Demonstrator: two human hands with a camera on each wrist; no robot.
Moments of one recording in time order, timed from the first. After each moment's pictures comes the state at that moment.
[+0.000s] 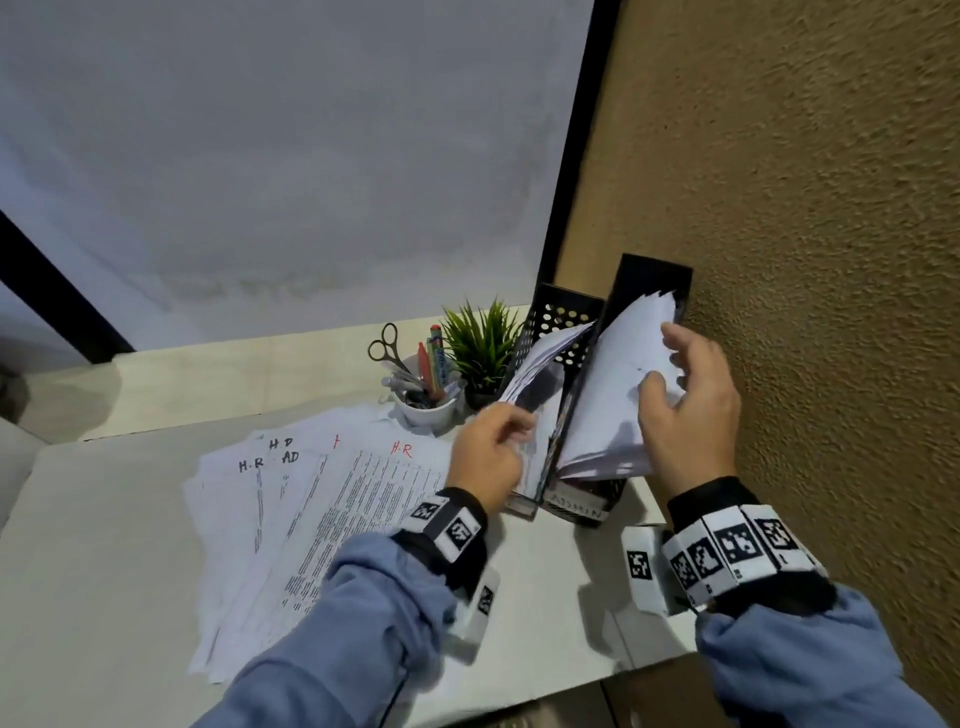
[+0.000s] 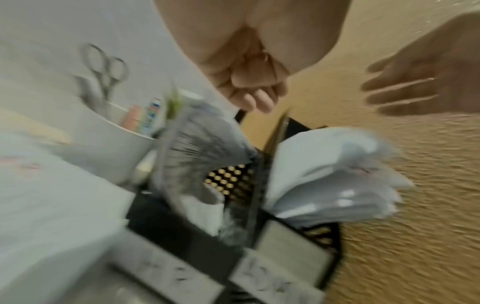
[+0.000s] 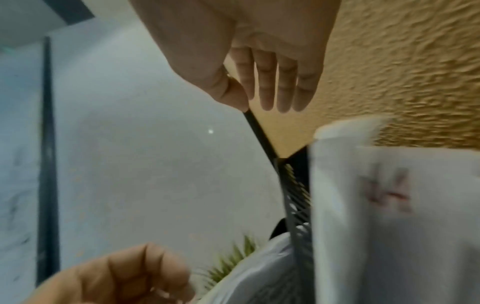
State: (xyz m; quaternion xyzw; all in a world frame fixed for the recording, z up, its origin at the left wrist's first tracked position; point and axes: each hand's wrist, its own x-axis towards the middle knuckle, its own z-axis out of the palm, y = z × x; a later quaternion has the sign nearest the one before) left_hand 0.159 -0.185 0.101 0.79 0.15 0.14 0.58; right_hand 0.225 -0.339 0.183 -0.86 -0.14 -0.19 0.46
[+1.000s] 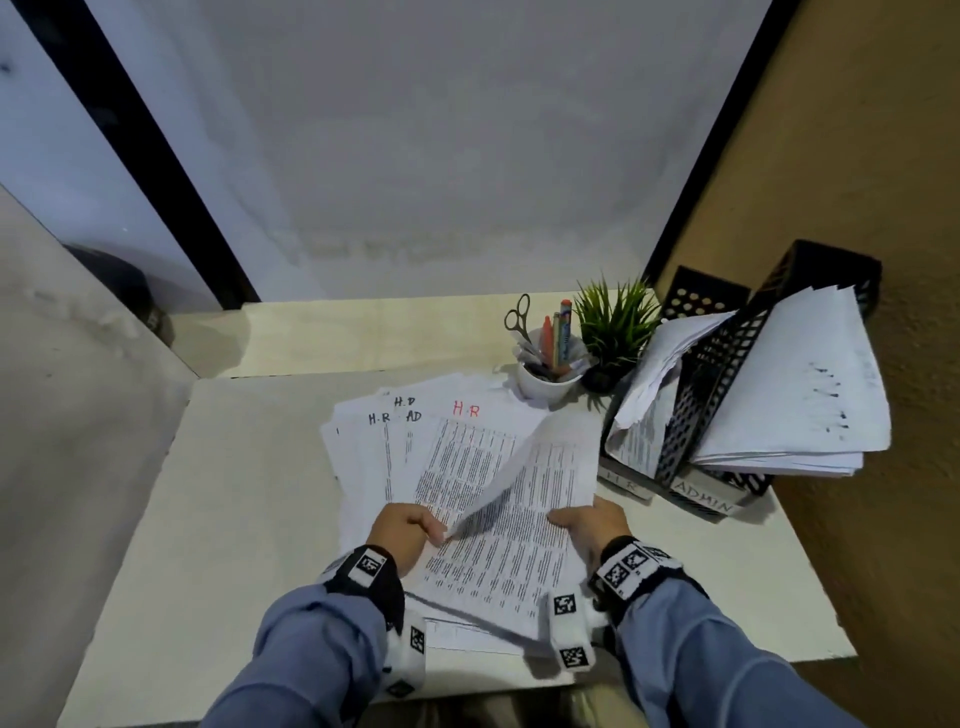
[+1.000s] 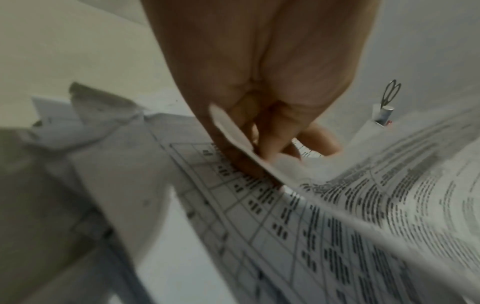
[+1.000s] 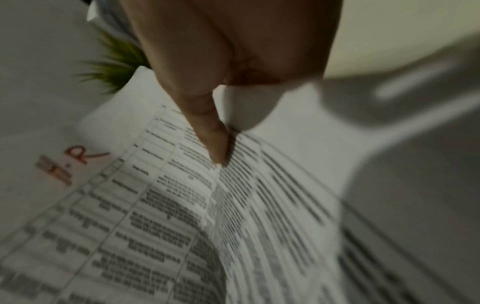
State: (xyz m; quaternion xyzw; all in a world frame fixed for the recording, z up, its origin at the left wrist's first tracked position) left_hand -0.027 -0.005 -0.034 0.71 0.41 -0.04 0.57; right_hand 0.113 -0.203 0.011 -0.75 0.17 0.35 0.54
